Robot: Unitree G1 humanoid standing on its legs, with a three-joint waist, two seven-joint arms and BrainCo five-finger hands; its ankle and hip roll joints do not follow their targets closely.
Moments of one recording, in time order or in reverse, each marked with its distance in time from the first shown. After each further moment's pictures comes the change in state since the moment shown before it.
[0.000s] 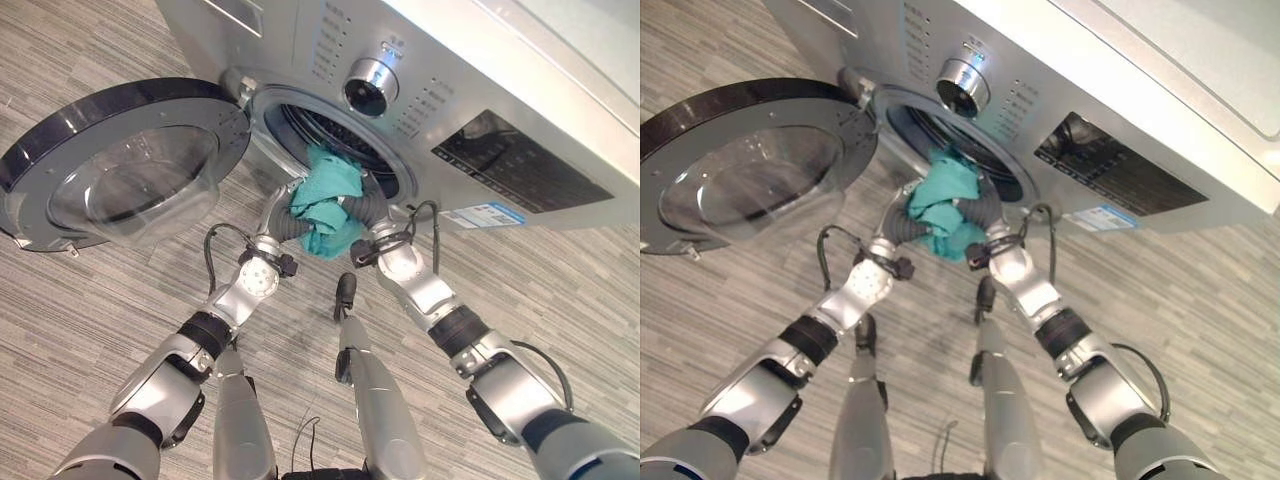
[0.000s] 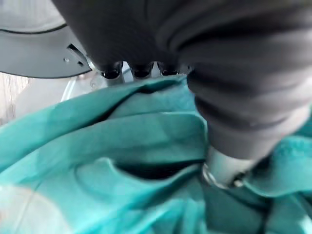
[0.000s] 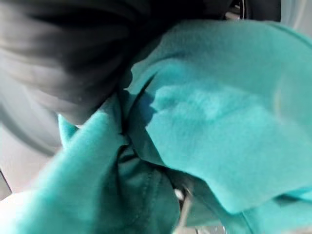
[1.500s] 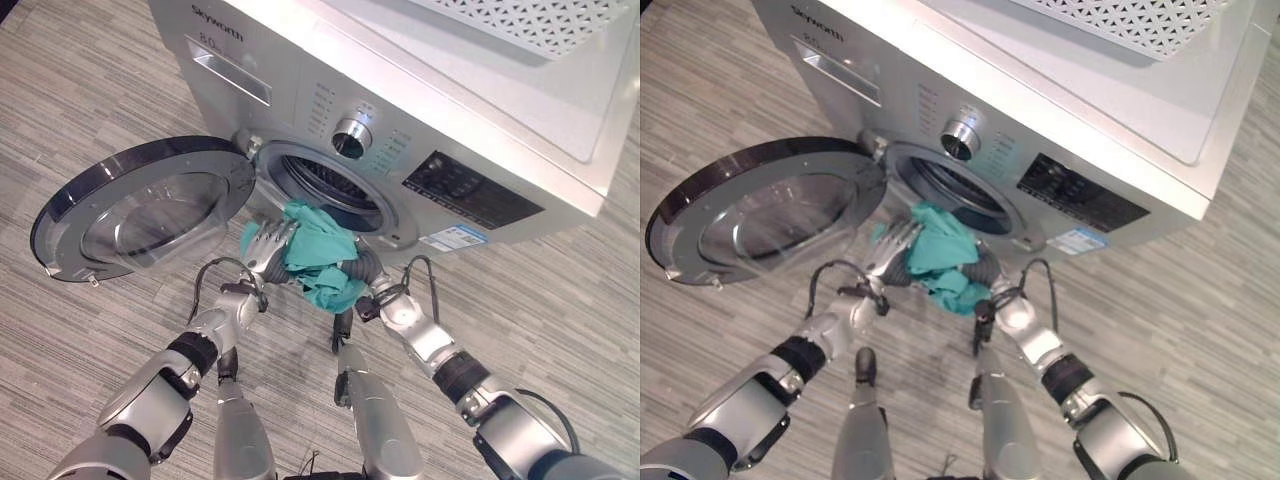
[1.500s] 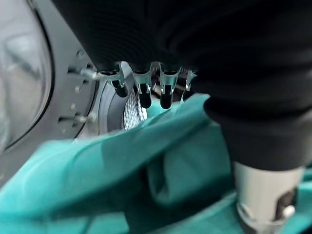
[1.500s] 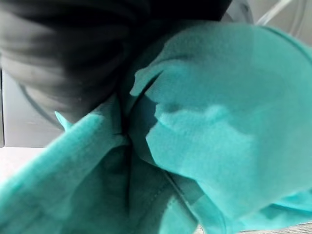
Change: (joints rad) left arm 0.037 0.071 -0.132 0.160 0.558 0.127 0.087; right arm 0.203 0.007 0.045 0.029 -0.186 0.018 0.063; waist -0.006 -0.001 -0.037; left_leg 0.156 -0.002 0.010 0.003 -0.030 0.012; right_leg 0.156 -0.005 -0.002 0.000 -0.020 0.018
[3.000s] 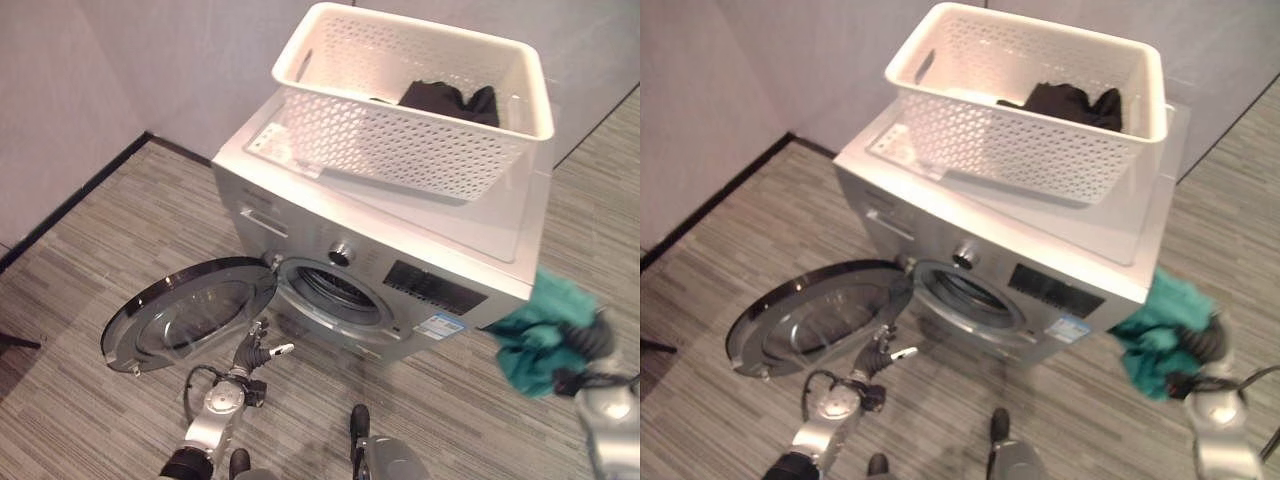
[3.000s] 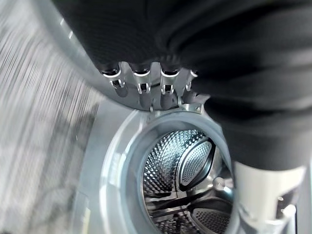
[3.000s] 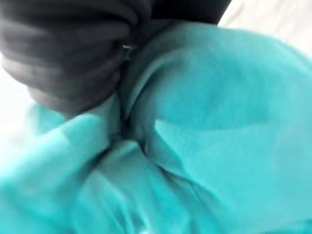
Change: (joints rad) left arm 0.702 -0.084 0.401 -0.311 -0.709 0.047 -0.441; right arm 0.849 -0.264 -0.783 -0.377 -0.220 0.146 0.100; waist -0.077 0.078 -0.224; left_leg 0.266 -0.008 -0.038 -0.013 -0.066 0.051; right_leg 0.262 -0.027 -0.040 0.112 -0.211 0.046
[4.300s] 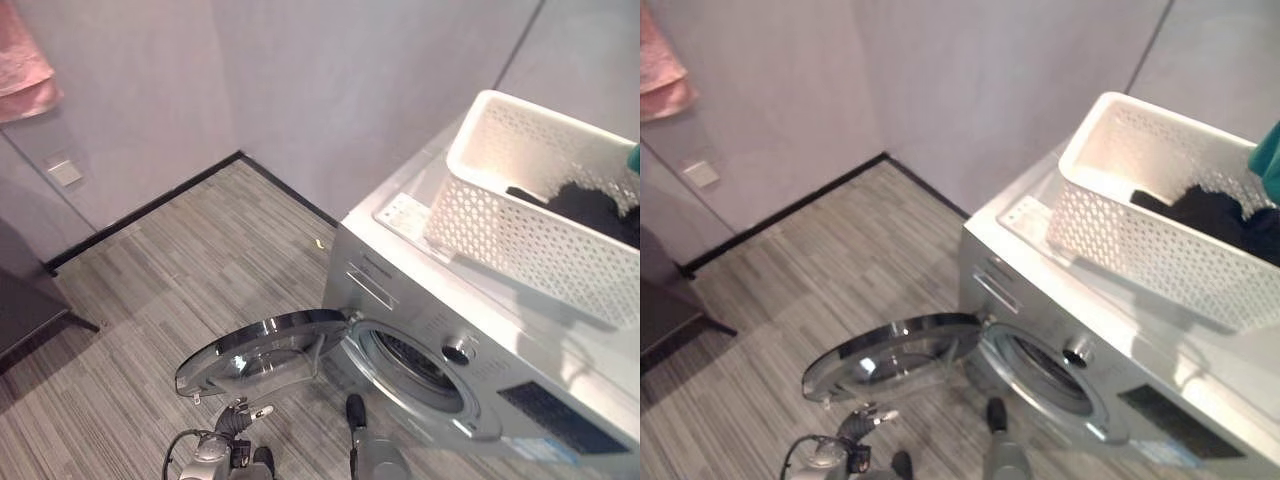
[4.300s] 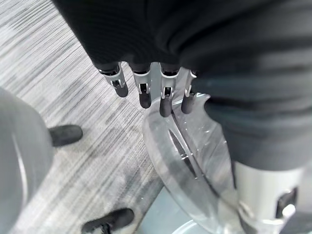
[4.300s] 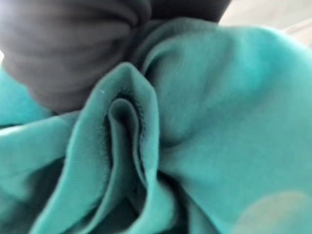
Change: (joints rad) left arm -0.022 -0.167 0.051 0.541 -0.155 0.006 0.004; right arm -0.724 -0.784 -0.103 0.418 -0.116 0.092 -0.272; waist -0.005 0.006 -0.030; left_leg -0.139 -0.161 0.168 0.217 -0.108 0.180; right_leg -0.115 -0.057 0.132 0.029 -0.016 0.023
